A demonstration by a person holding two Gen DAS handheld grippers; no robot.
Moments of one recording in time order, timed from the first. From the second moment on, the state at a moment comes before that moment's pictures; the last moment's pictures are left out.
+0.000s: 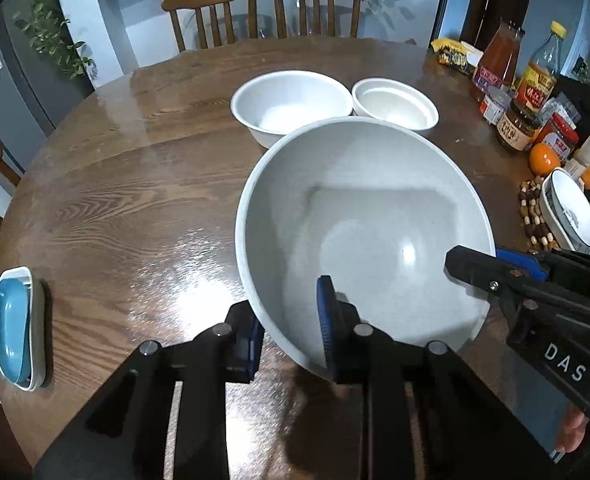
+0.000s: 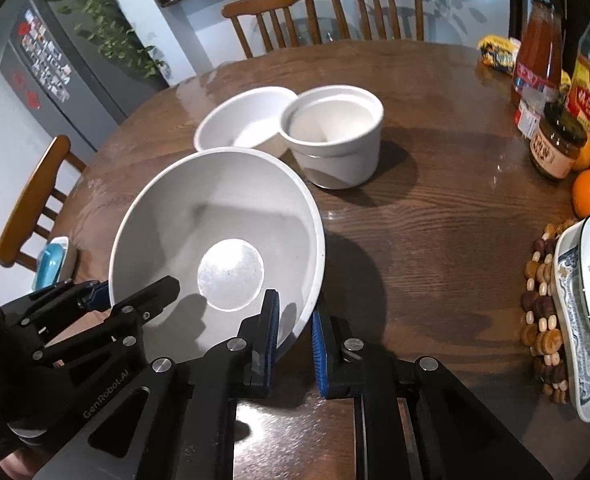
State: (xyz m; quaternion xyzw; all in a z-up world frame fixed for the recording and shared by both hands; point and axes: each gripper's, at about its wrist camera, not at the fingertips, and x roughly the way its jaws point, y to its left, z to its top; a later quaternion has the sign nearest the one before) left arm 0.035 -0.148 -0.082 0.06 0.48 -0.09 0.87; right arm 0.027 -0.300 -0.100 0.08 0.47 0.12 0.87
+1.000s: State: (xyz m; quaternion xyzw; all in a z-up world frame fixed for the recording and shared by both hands) left arm -0.006 -0.015 -0.043 0.01 0.45 -0.02 0.89; right arm 0.000 -0.157 -0.052 0.01 0.43 0.18 0.88
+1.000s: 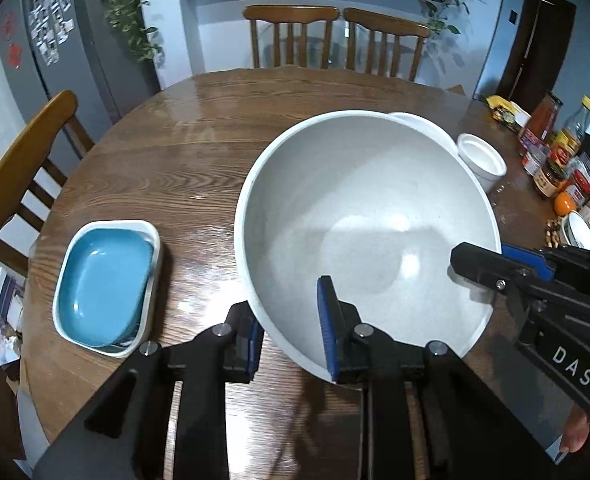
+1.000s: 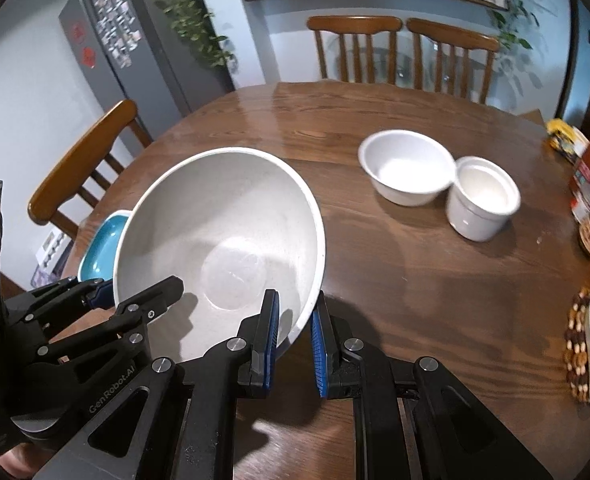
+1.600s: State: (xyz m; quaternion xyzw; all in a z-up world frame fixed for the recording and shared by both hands) left arm 0.017 0.034 -0.035 0.00 0.45 -0.01 0.89; right arm 0.023 -0.100 -0.038 -0.01 0.42 0.19 0.89
